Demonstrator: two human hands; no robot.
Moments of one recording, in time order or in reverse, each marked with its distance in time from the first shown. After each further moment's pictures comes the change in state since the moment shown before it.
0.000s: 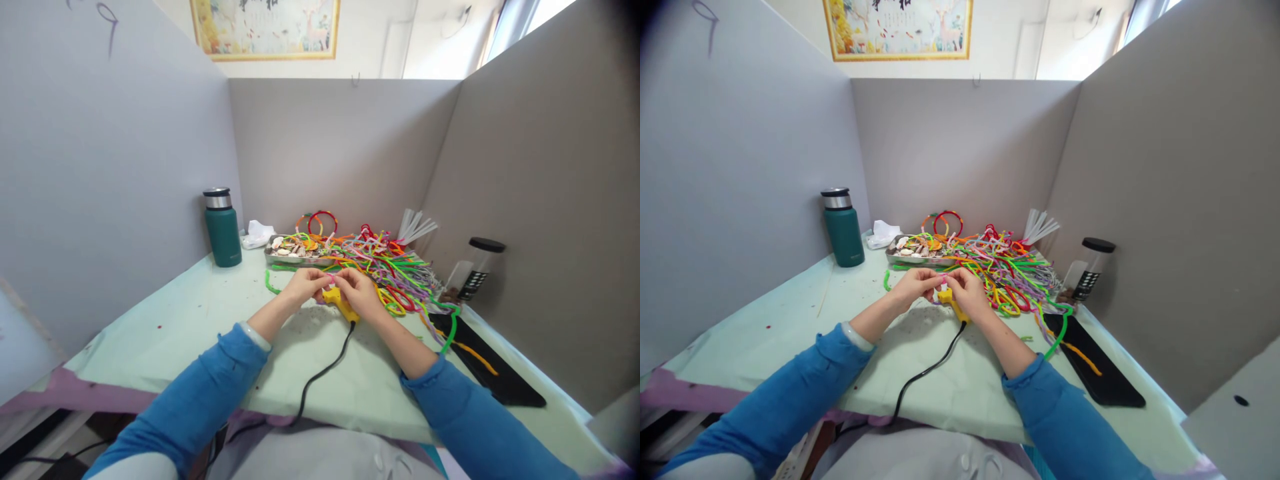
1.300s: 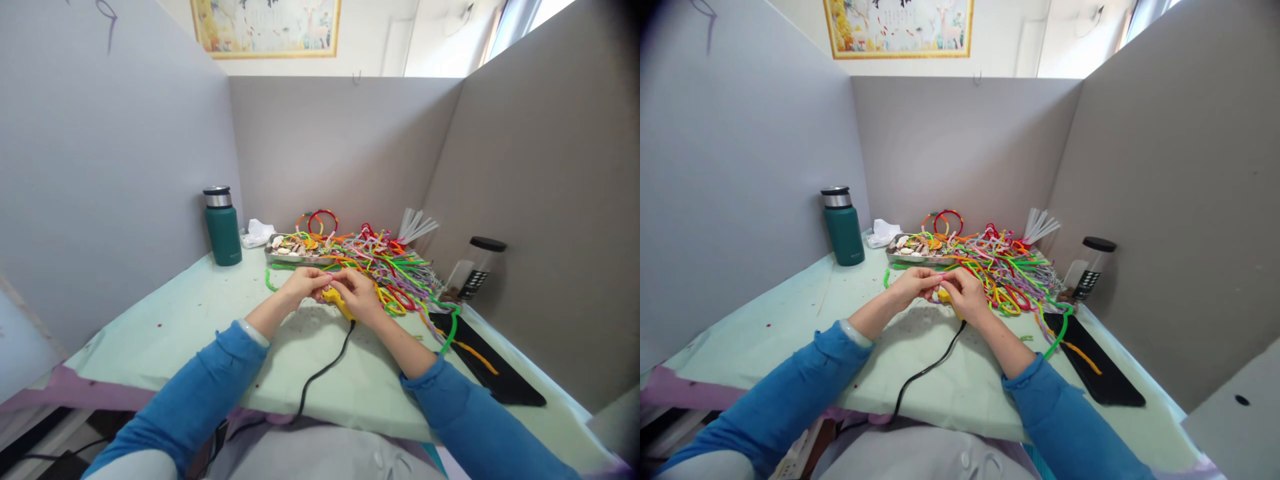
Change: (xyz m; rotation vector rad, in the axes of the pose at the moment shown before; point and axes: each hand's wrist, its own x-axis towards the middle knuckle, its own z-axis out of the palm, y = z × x) left_hand -0.003 0.004 -0.004 -0.111 -0.109 -0.037; right_hand -0.006 -0.001 -0.002 -0.233 0.009 -0.290
